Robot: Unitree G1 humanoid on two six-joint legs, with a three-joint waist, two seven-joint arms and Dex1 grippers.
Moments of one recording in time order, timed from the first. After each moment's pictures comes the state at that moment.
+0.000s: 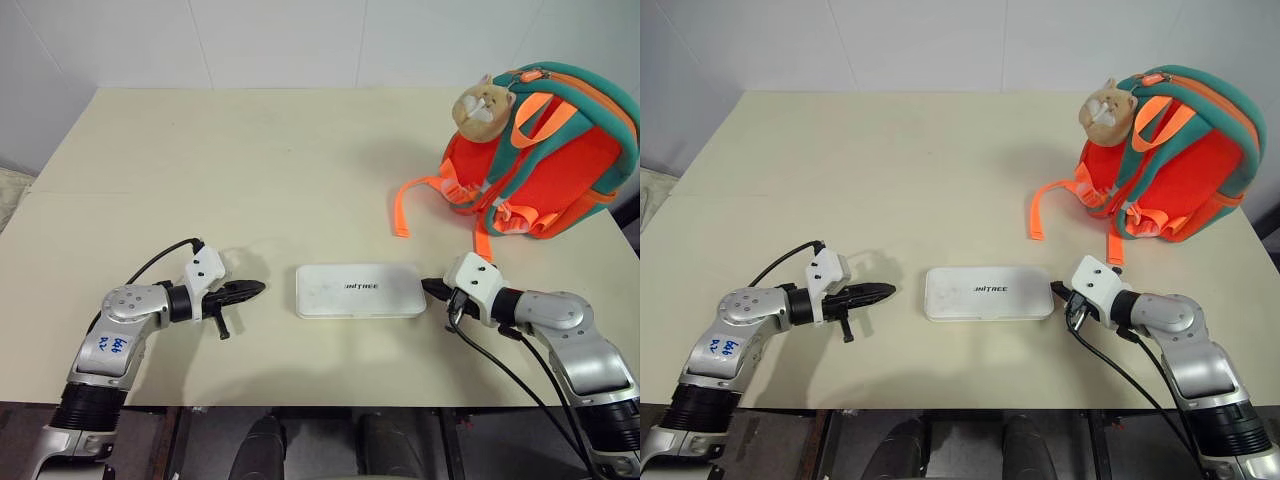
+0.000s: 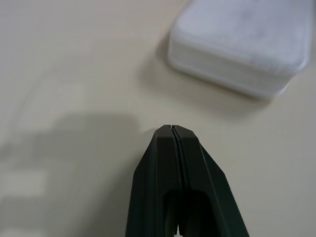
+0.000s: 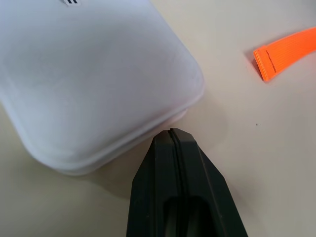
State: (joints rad) left arm -0.27 0.63 0.01 -0.04 -0.32 0.28 -0.94; right arm -0.19 -0.74 0.01 -0.16 0.10 0.28 0.84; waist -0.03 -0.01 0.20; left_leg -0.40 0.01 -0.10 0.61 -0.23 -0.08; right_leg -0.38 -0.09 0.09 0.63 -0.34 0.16
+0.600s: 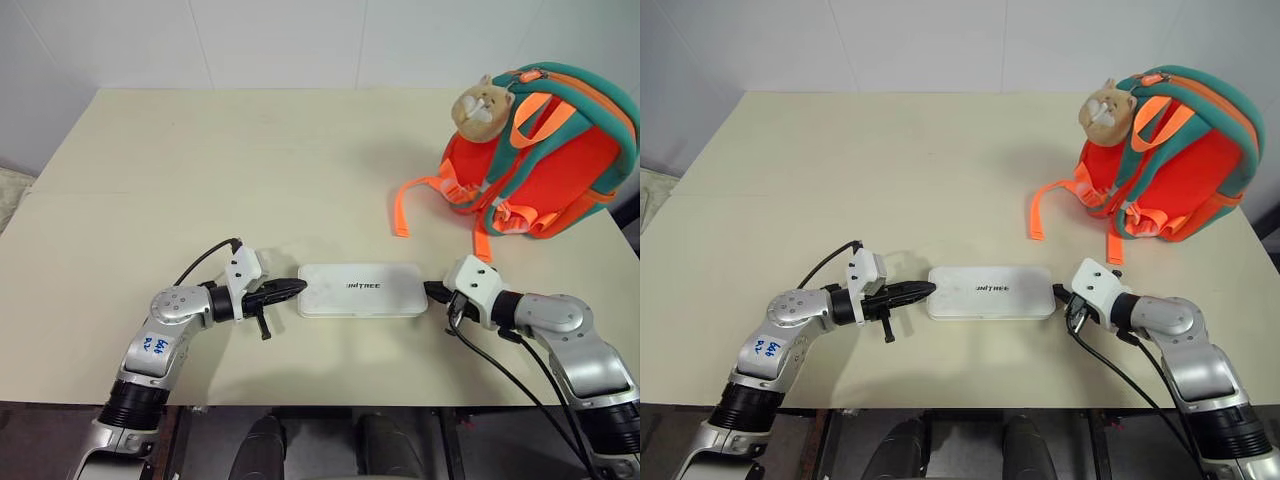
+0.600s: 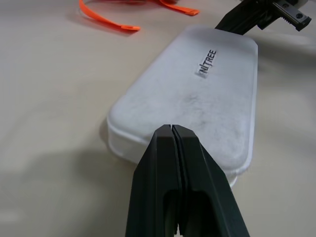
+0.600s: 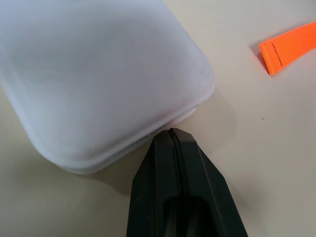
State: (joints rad) left arm -0.30 0.49 -0.08 -0.06 -0.29 0.27 -0.88; right arm -0.18 -0.74 0.01 -0.17 0.10 0.29 0.84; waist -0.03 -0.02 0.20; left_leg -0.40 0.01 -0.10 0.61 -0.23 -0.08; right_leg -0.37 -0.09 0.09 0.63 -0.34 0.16
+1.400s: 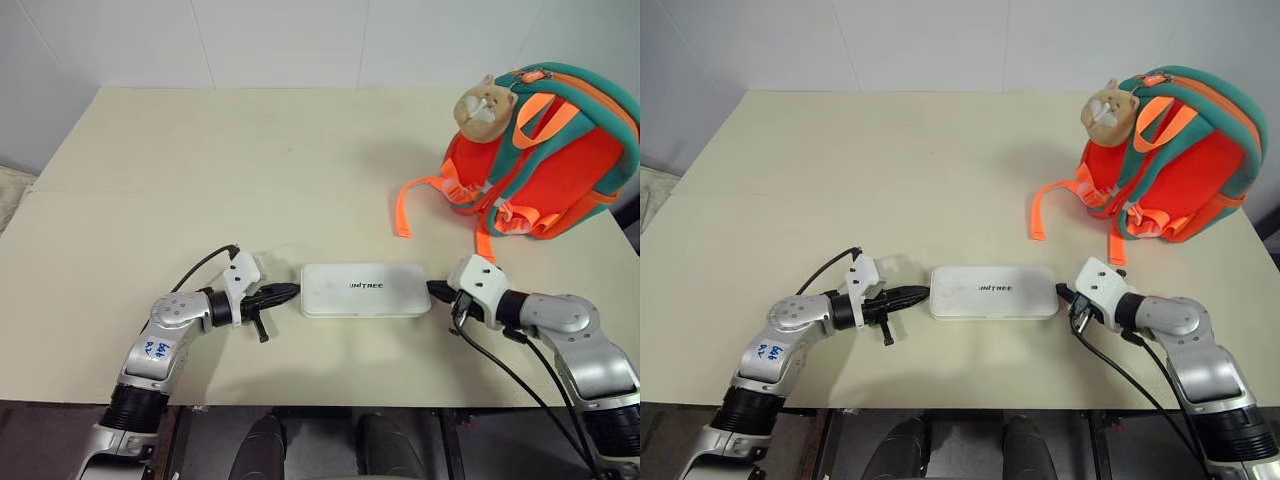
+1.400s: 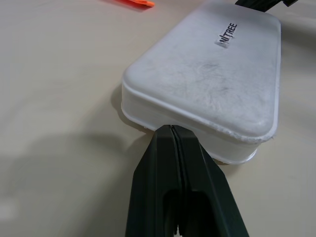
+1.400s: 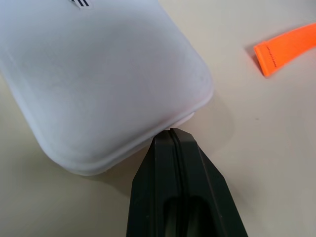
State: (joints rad) left arm -0.28 0.48 -0.08 -0.02 -0.27 0.27 -0.86; right arm -0.16 -0.76 0.00 -0.18 0.11 0.29 0.84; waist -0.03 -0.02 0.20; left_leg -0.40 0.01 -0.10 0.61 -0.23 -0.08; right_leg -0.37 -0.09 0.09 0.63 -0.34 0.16
